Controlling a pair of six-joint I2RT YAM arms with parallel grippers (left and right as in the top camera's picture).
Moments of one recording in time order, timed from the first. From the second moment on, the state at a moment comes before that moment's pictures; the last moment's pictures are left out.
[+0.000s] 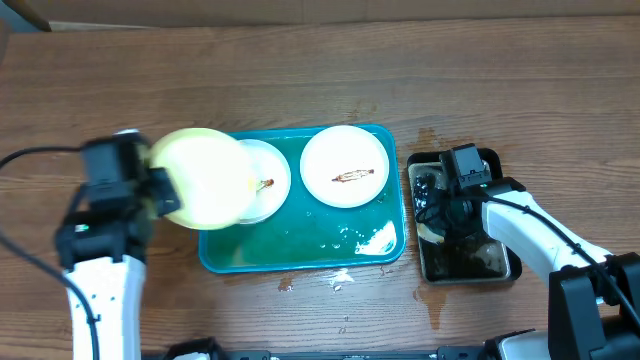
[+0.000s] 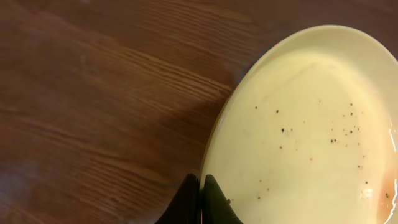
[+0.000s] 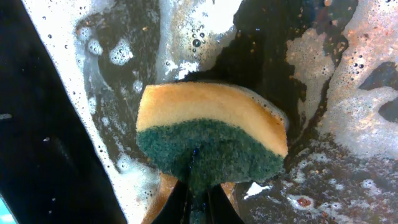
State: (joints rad) left arm 0.23 1.13 1.10 -0.95 -0.13 -0.21; right arm 0.24 1.58 0.80 -0.58 -0.02 0.51
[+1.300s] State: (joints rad) left arm 0.70 1.61 1.18 -0.79 0.33 -0.31; right arm 0.24 1.58 0.80 -0.60 -0.02 0.51
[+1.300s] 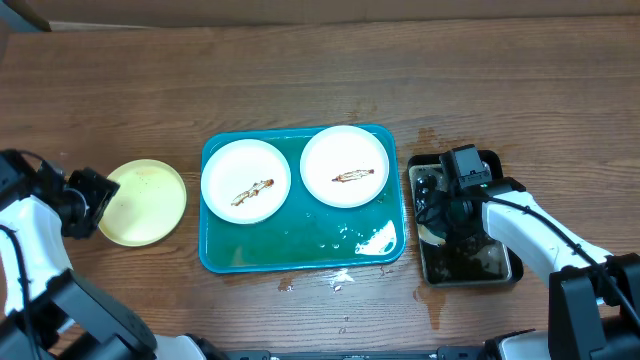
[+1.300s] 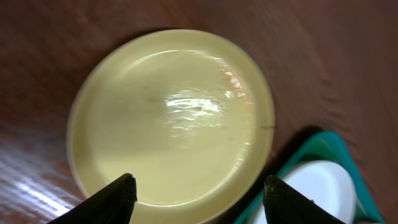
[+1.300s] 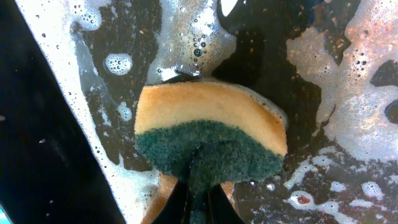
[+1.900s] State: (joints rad) left arm 0.14 1.53 1.20 -1.04 0.24 -0.14; right arm 0.24 1.58 0.80 -0.61 -0.02 0.51
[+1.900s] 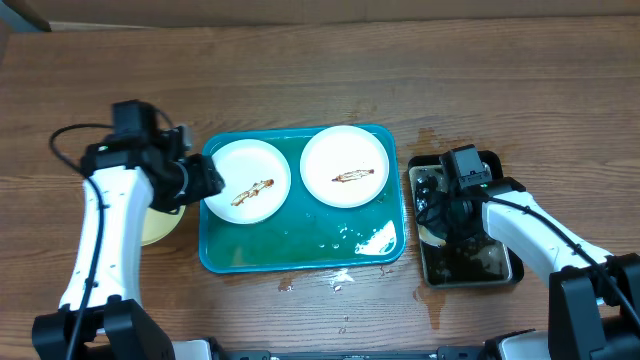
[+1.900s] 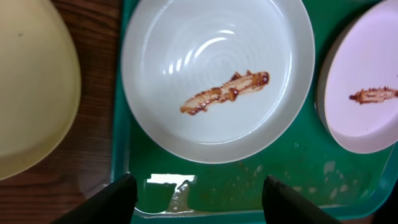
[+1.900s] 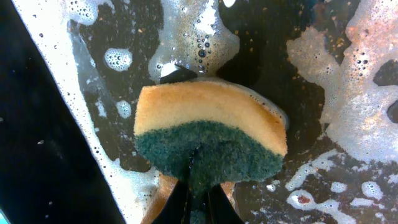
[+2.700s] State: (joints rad) left arm -0.23 1.86 1.19 -0.97 0.18 -0.19; right arm 0.24 1.58 0.80 -0.64 -0.02 0.51
